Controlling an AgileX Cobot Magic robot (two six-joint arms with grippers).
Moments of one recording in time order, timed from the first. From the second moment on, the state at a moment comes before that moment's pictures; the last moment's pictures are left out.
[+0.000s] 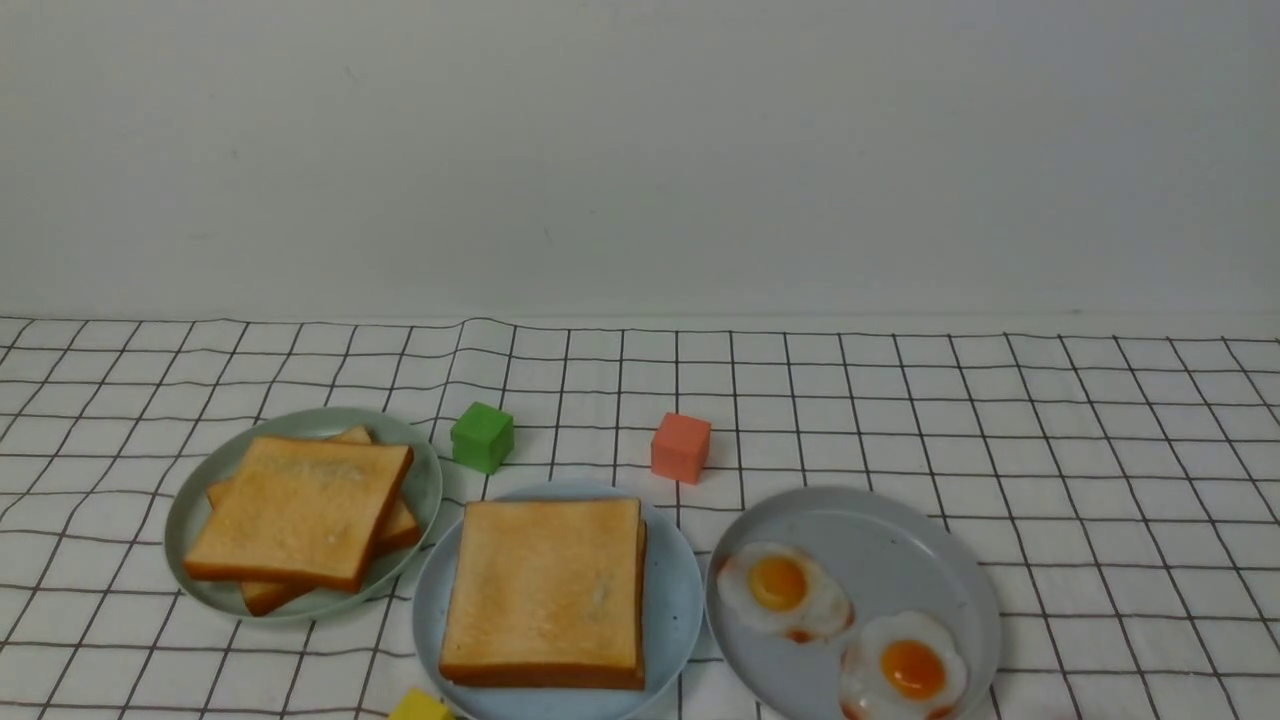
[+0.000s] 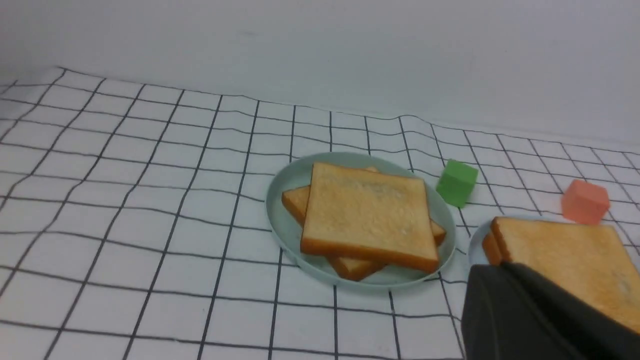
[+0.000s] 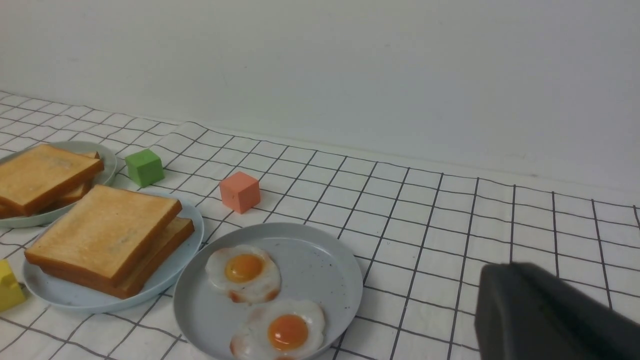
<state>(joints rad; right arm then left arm) 0.61 -0.02 -0.48 -0.36 0.80 0.29 -0.12 0.00 -0.19 0.10 0.49 -0.29</state>
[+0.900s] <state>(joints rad) 0.61 -0.02 -0.48 -0.36 0.80 0.29 -0.13 -0.01 0.02 0.12 0.43 -0.28</state>
